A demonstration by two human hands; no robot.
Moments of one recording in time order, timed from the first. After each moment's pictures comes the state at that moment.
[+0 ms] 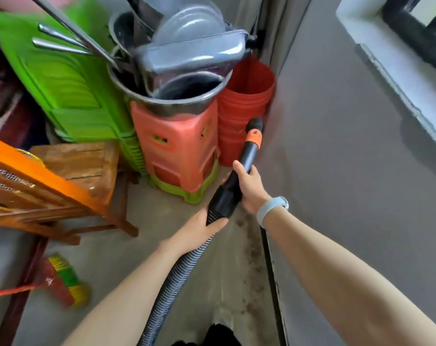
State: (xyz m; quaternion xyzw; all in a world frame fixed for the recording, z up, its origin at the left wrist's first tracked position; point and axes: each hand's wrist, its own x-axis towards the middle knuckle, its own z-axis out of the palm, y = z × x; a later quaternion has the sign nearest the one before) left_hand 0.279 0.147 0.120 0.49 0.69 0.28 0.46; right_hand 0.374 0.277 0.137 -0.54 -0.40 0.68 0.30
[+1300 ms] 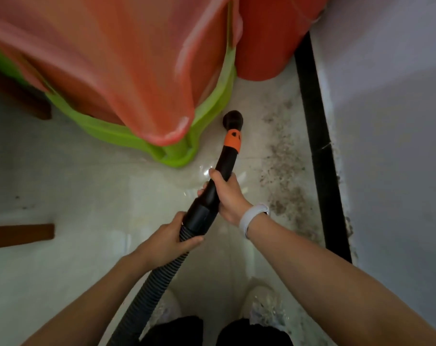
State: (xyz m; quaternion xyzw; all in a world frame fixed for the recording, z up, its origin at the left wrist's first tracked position) left_hand 0.169 0.270 -0.477 0.43 0.71 0.09 0.55; right_hand 0.272 0.404 -0.483 -0.56 -0.25 0.77 0.18
